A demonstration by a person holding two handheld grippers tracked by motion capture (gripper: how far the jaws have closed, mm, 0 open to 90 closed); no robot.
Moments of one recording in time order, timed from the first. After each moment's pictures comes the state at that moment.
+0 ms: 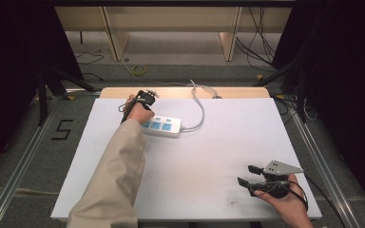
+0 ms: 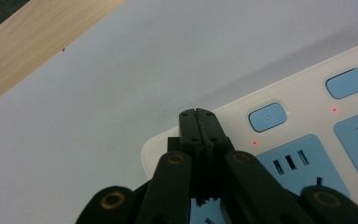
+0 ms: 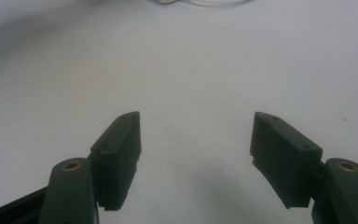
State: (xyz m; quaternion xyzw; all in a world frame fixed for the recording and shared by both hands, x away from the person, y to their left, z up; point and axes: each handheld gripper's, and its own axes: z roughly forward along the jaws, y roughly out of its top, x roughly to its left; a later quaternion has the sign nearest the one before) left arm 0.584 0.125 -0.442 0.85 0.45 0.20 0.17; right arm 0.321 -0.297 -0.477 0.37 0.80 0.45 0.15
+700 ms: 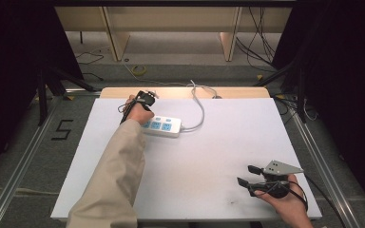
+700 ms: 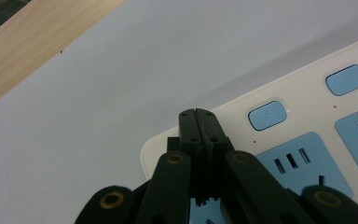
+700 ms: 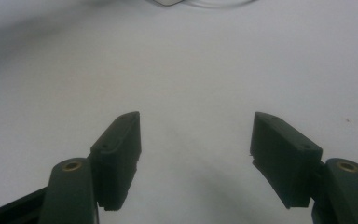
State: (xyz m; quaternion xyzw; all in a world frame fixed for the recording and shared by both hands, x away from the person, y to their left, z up) left arm 0.583 0.126 -0.444 0.86 0.44 0.20 0.17; right arm 0.321 -0.297 -0.477 0.37 0.80 0.45 0.15
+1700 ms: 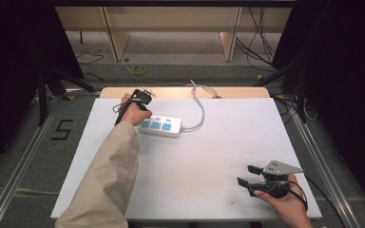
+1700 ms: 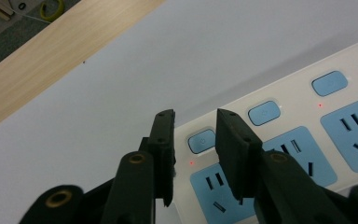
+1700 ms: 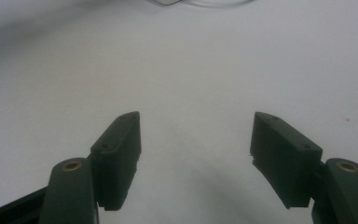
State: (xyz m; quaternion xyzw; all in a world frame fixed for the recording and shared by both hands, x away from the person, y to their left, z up) left arm 0.571 0.135 -0.428 0.85 0.44 0.22 0.20; right arm 0.321 -0.296 -0.477 0.37 0.80 0.45 0.15
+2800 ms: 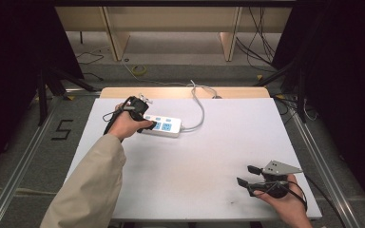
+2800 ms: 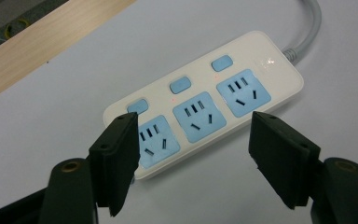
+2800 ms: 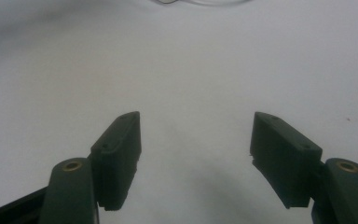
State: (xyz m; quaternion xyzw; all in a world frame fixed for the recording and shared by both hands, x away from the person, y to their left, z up) left arm 0.509 0.141 -0.405 0.85 0.41 0.19 0.27; right arm 0.321 -0.295 -0.477 0.37 0.80 0.45 0.15
